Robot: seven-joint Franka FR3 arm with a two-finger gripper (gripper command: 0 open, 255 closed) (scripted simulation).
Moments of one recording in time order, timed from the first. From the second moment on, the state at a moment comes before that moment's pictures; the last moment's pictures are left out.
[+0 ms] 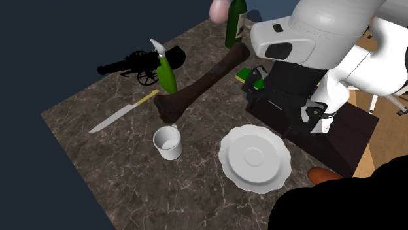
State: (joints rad) arm -0.06 -0.47 -0.13 -2.25 -0.04 1.94 -0.10
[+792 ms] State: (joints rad) arm -0.10 -0.06 -0.24 -2.05 -0.03 2.07 -0.24
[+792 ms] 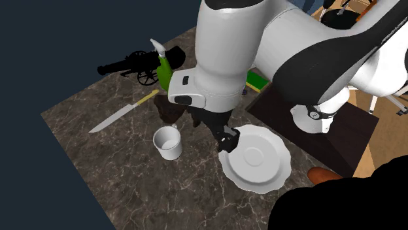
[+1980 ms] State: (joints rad) arm -0.18 0.35 -0.27 -1.83 0.04 2.19 -0.36
